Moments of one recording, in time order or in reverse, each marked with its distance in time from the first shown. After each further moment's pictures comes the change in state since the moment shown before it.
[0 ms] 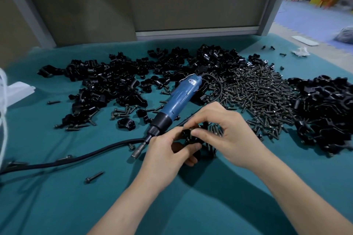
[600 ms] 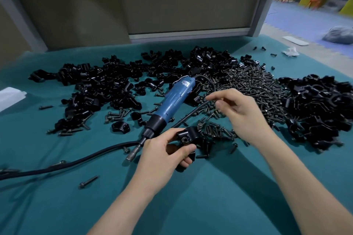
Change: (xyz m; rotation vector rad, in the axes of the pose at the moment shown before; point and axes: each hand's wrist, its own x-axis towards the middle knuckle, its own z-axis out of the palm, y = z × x) left_hand -0.003 0.001 -0.001 -0.044 -0.014 -0.056; right_hand 0.005 0.036 -0.030 0.001 0.230 0.294
